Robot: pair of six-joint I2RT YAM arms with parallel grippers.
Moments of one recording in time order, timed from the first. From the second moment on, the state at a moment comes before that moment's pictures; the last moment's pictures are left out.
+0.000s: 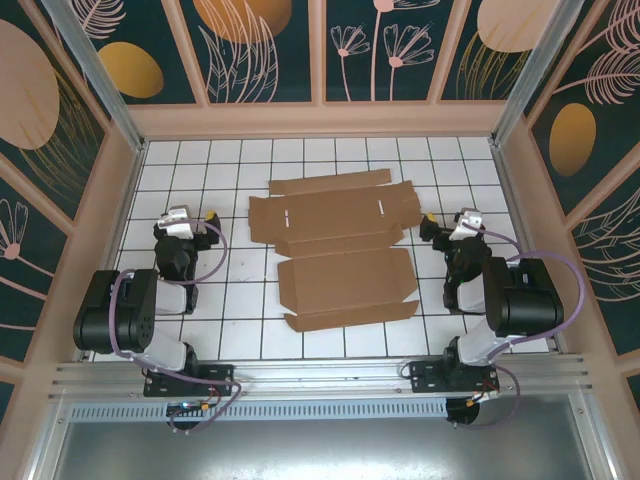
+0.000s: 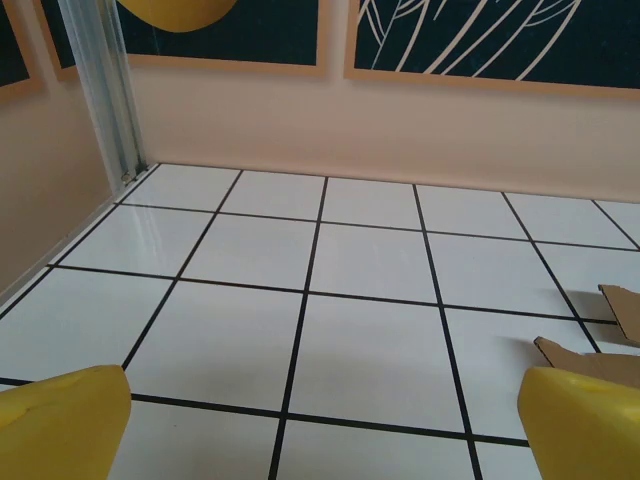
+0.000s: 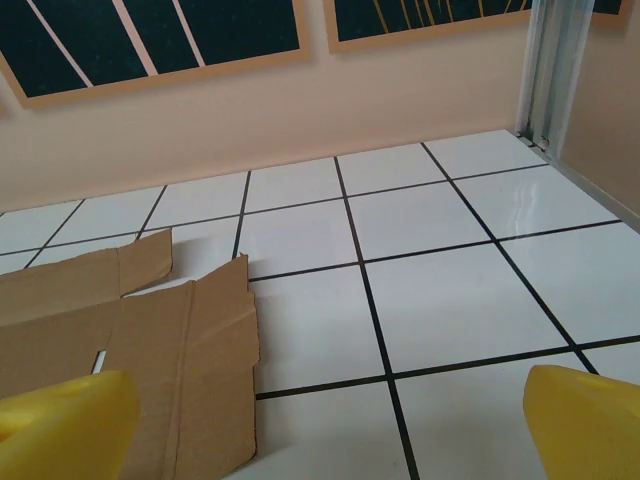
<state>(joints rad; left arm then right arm) 0.02 1.53 0.25 1.16 -0.05 -0.08 -0.04 1.57 0.20 1.24 -0.02 0.13</state>
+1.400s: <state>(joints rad) -0.12 1.19 0.60 0.66 -0.06 0.00 0.24 1.28 0.74 0.60 0.08 0.07</state>
